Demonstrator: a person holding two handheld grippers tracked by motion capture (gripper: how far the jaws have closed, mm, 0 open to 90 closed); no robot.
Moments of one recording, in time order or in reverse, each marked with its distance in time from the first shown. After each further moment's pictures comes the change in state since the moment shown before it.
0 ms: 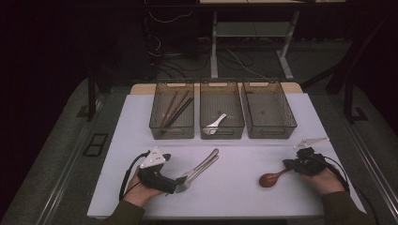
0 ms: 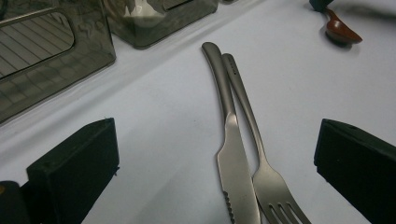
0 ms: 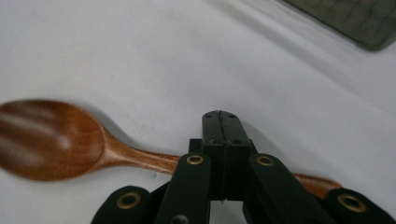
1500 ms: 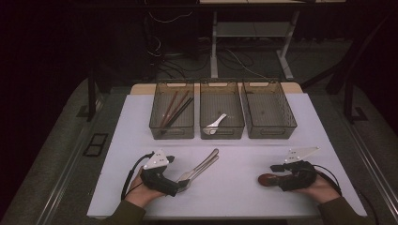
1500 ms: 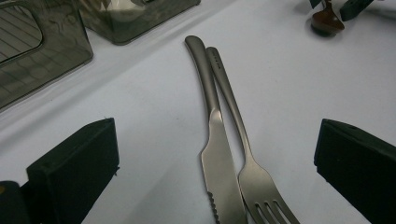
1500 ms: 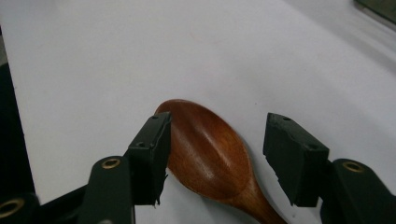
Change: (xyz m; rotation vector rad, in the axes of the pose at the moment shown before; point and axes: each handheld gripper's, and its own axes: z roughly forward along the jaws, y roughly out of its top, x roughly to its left) left arm -0.004 0.000 0.006 0.028 -0.049 0.030; right arm 0.043 -0.001 0.003 -0.101 0.276 -0.188
